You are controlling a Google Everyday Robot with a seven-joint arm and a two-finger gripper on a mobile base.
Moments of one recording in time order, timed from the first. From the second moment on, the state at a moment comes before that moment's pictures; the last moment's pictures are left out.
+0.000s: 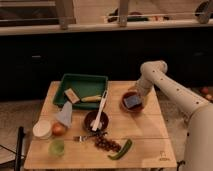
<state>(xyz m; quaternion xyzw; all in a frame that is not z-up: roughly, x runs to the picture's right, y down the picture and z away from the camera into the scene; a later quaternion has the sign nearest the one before) 0.212 0.062 0.893 -0.26 -0.16 -0.27 0.91</state>
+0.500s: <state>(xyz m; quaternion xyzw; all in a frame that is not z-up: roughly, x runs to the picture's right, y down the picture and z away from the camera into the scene) 0.204 0.072 0.896 -0.28 -0.17 -0.26 0.91</state>
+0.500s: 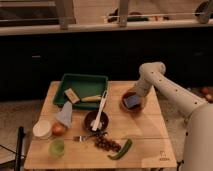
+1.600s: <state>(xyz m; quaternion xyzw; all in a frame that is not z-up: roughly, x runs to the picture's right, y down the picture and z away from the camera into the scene) 0.194 0.073 0.902 -0.29 -0.18 -0.26 0.90</state>
